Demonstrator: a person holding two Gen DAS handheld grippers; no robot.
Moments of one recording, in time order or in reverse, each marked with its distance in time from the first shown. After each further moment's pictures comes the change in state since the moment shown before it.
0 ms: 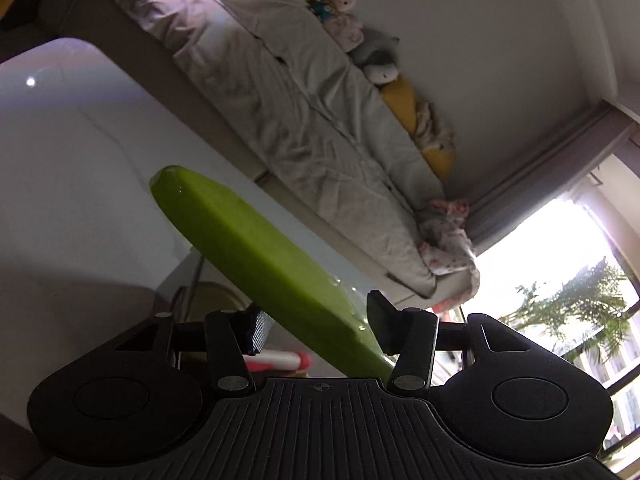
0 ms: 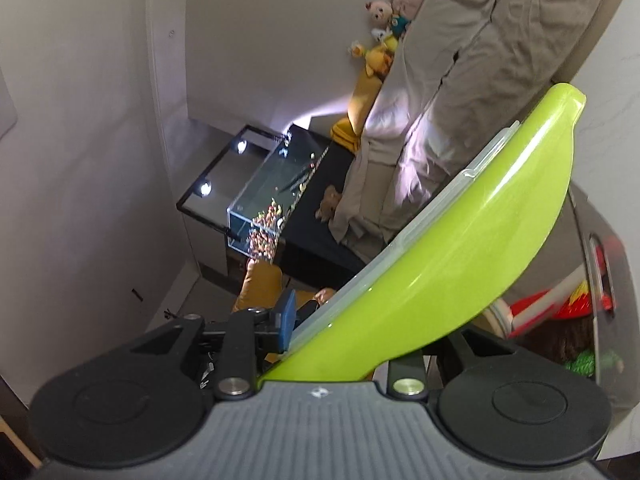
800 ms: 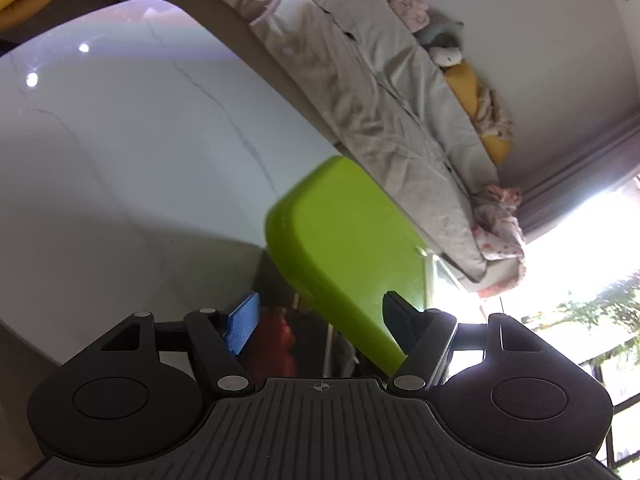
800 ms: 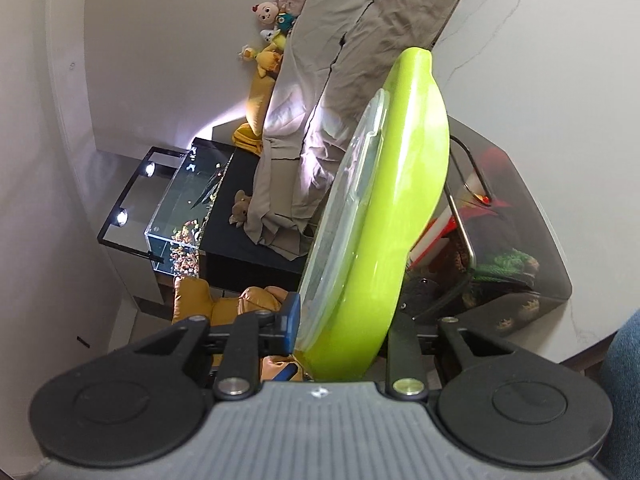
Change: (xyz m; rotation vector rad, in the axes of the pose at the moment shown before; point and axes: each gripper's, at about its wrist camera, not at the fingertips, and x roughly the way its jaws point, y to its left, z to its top) left arm -0.038 0.091 0.000 -0.076 0.071 0.162; right arm -0.022 -0.055 -0.056 0.194 -0.055 -0.243
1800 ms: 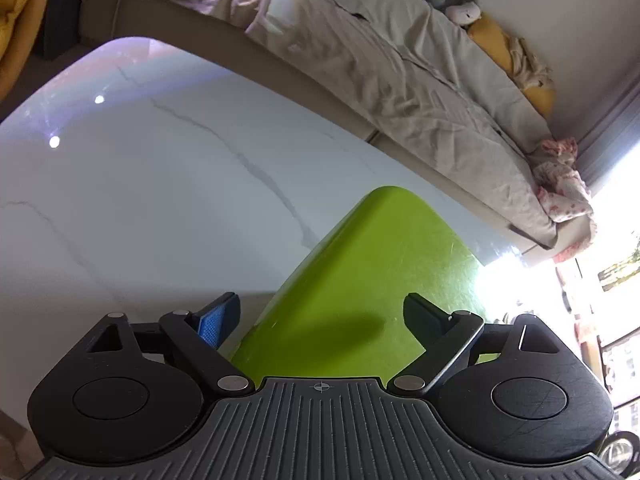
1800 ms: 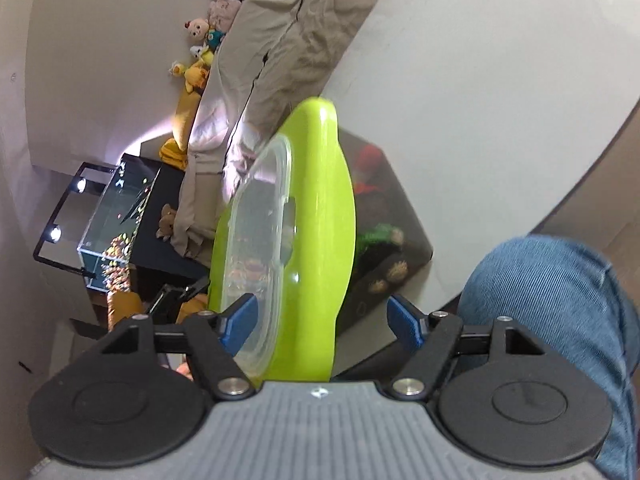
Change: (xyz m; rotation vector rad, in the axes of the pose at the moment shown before) left arm 0.075 -0.057 0.030 0.216 0.031 0.213; right arm -0.067 -0.021 -0.021 0.006 -0.115 -0.263
